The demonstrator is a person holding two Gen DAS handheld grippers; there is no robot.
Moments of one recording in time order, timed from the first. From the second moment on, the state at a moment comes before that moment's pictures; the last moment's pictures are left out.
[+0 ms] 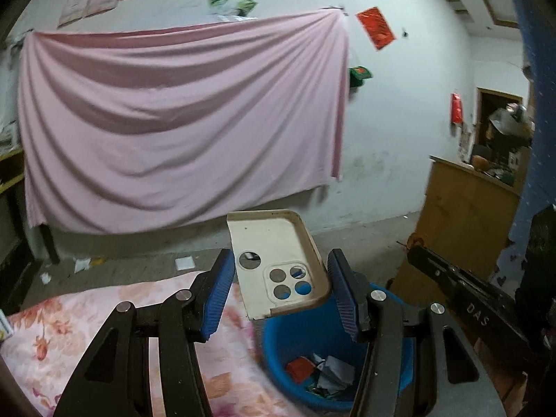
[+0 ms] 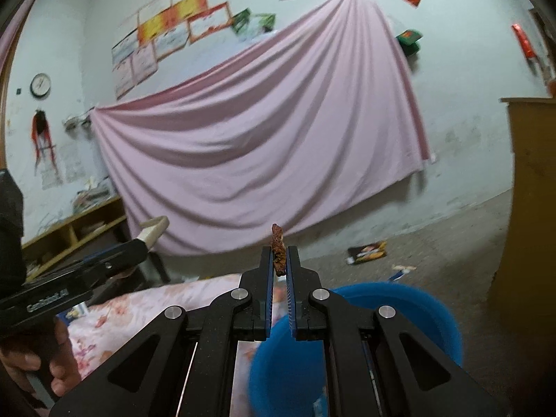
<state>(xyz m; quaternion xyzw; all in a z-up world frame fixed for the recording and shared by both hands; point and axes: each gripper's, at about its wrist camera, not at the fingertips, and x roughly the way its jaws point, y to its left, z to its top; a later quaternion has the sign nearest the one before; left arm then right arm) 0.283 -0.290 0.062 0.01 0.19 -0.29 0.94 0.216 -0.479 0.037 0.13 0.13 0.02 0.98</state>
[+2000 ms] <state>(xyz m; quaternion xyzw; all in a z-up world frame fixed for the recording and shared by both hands) 0.248 -0.243 0.068 0.00 0.25 -0.23 0.94 0.200 -0.490 0.036 0.14 0.20 0.00 0.97</state>
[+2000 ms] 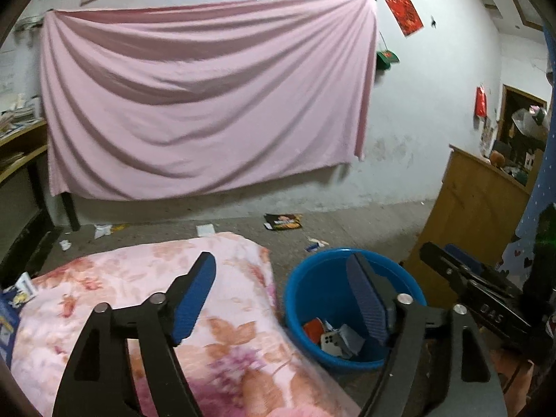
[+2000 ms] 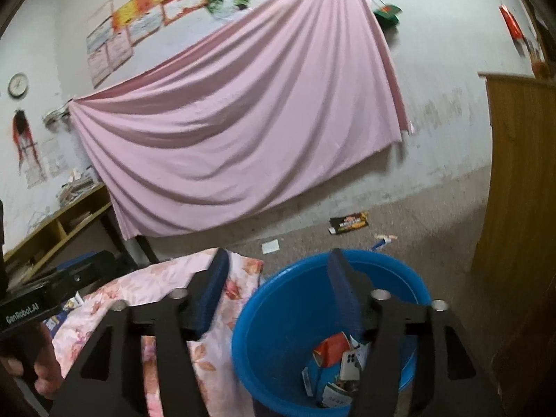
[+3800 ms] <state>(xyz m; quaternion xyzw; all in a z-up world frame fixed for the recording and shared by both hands) 0.043 -0.046 -0.002 -0.04 0.16 -0.10 0.98 -0.004 -0.318 0.014 0.01 0.08 -0.03 1.00</state>
